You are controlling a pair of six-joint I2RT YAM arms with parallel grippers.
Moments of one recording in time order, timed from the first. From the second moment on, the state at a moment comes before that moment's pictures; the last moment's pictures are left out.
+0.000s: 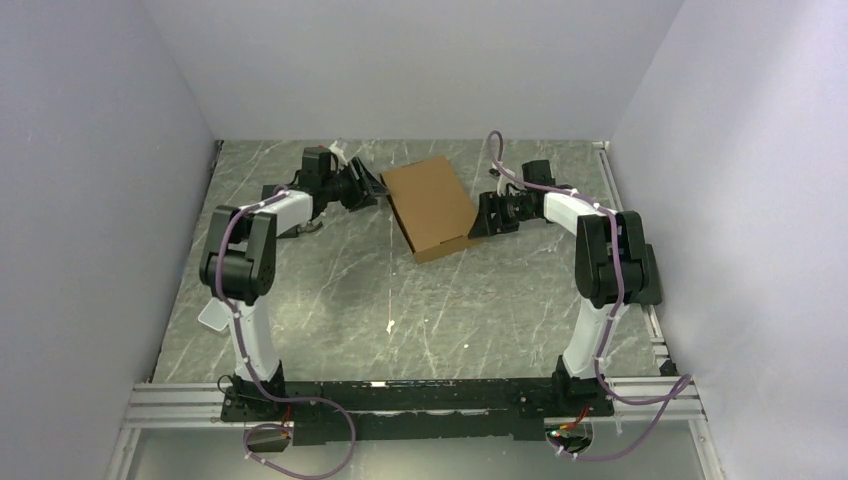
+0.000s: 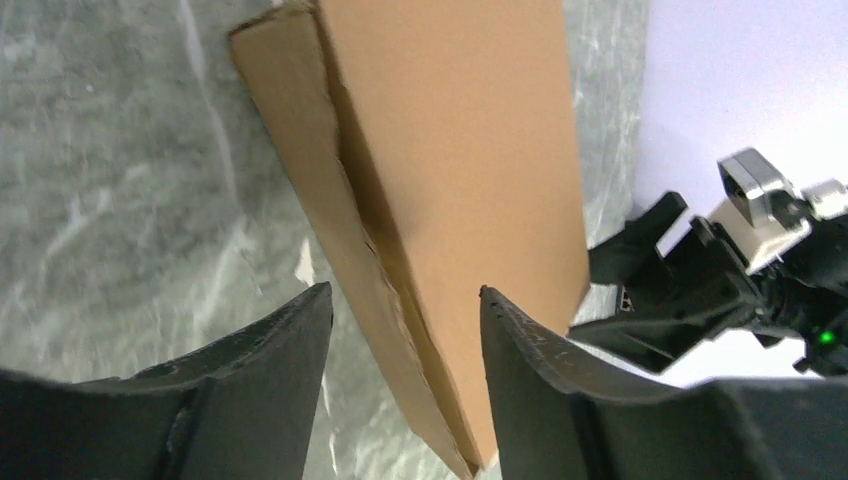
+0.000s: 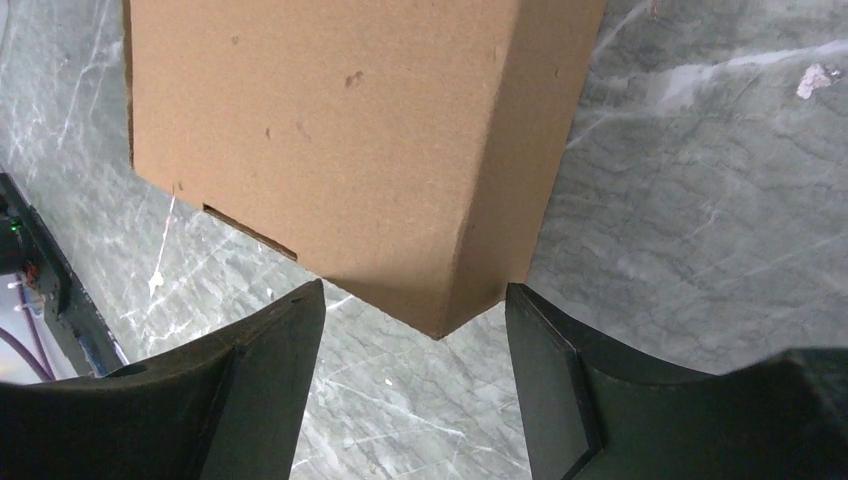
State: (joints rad) left arm -0.19 2.03 1.33 0.11 0.55 -0.75; right arm 0.11 1.93 1.26 -0.40 -0.74 -0.09
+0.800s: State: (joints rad) left arm -0.29 2.07 1.29 0.14 0.55 -0.78; right arm 0.11 1.91 1.26 -0.39 -0.74 -0.10
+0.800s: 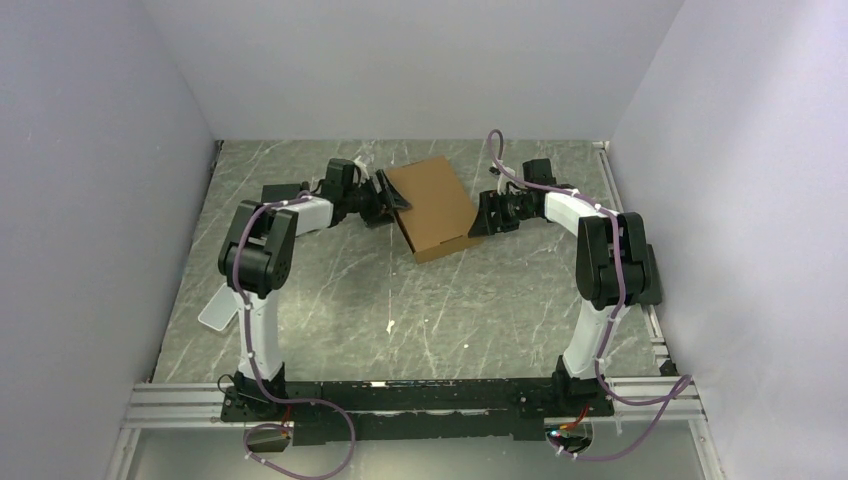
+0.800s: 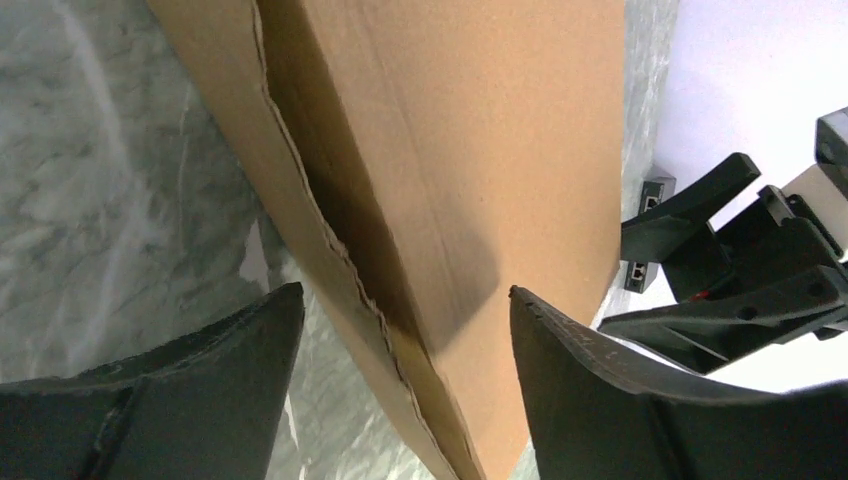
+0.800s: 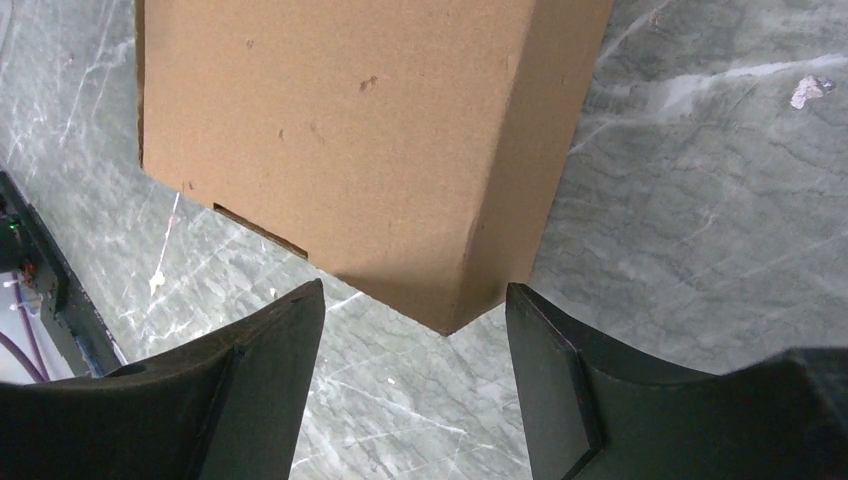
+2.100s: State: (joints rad) left arm -0.27 1.88 1.03 0.41 0.63 -0.85; right arm 0.06 2.08 1.41 -0.31 -0.85 0.11
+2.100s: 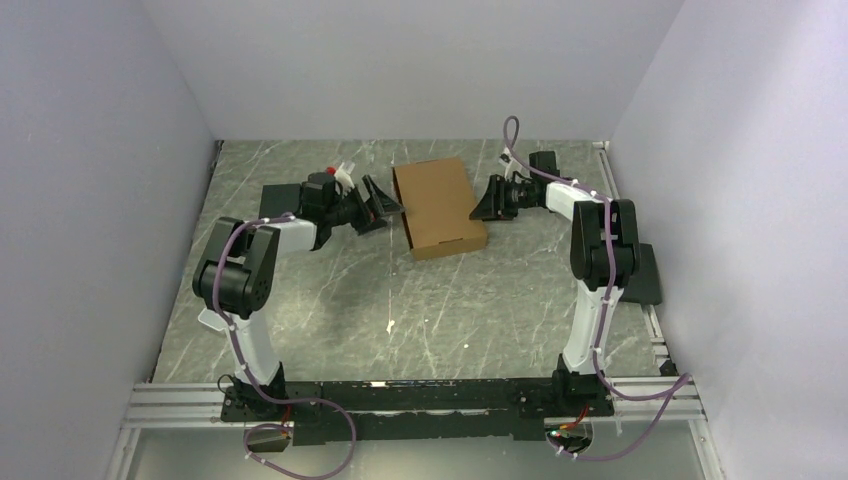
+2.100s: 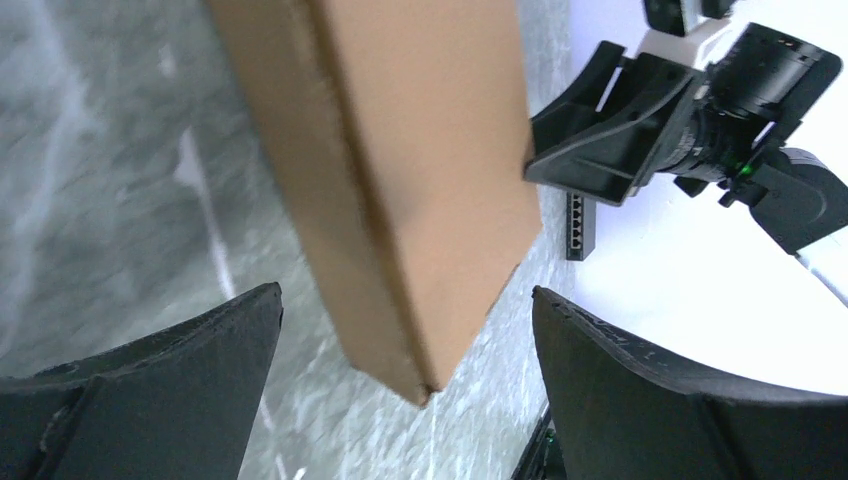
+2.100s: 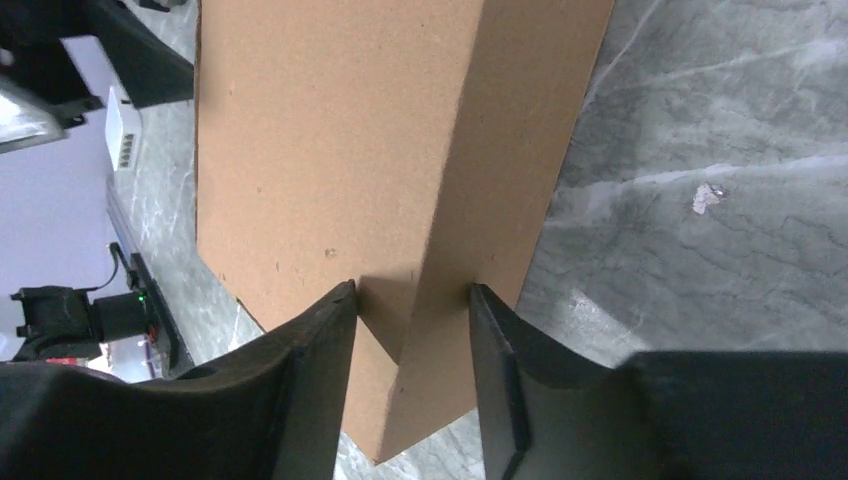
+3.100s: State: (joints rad) left arm -0.30 2.09 1.13 0.47 0.68 -0.92; right arm -0.02 2.10 1.36 -0.28 -0.94 0.12
